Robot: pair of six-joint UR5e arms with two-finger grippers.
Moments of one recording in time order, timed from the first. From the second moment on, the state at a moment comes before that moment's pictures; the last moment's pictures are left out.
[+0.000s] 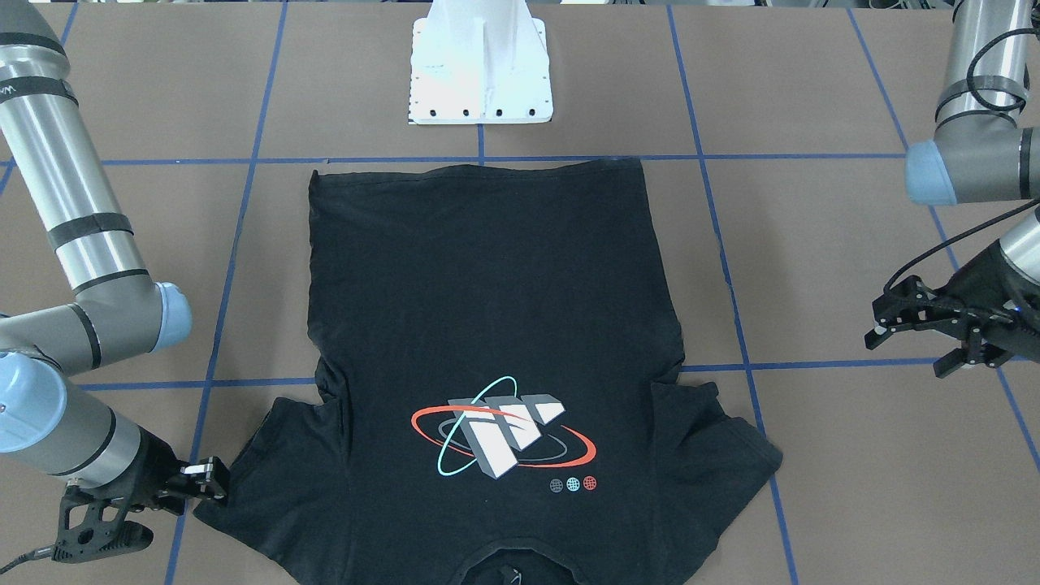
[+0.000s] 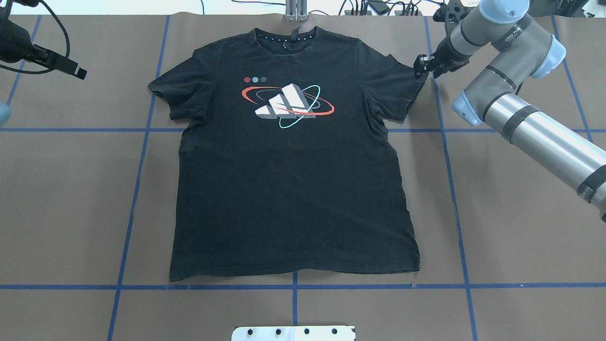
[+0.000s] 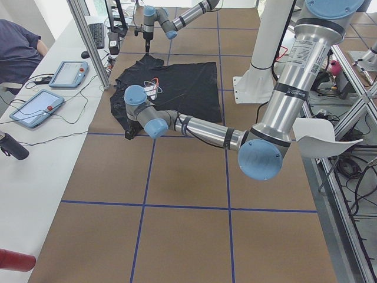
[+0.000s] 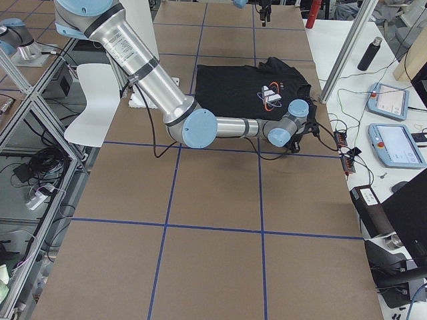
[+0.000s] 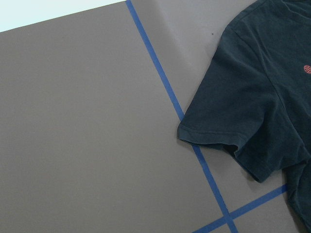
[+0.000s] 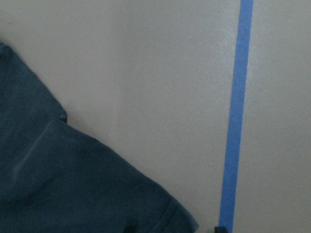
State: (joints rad) left arm -1.21 -1.91 -1.46 -2.15 -2.33 -0.42; right arm 1.01 -0.81 0.77 -0.77 2.15 0.76
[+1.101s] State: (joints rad) left arm -1.21 -1.91 -1.46 -2.15 -2.33 -0.42; right arm 1.03 -0.79 0.78 -0.77 2.13 0.77
